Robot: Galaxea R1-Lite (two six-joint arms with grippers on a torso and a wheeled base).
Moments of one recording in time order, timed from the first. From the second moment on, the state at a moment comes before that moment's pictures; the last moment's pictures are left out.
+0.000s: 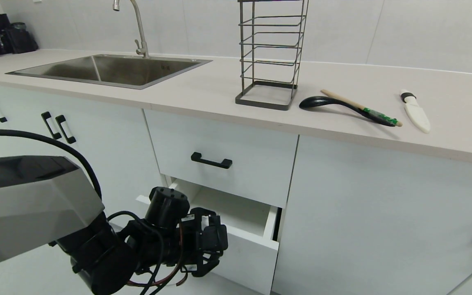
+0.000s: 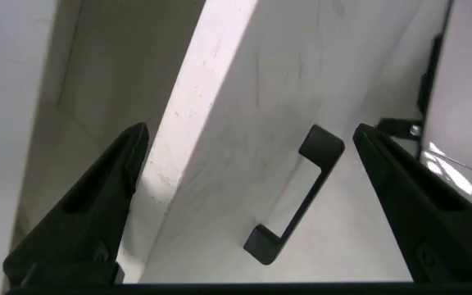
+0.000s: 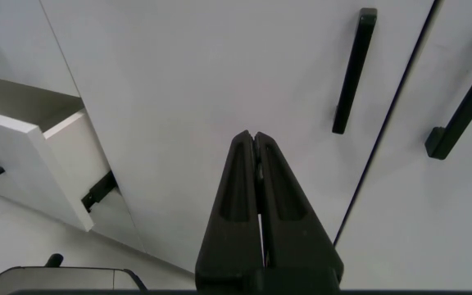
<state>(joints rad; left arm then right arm) -0.58 2.07 -0.56 -0.78 -0.18 0.99 0.00 0.00 0.00 0.01 0.04 0.00</state>
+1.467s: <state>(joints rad) -0.73 1.33 -0.29 -0.76 -0.17 0.28 0.00 0.00 0.00 0.01 0.04 0.00</state>
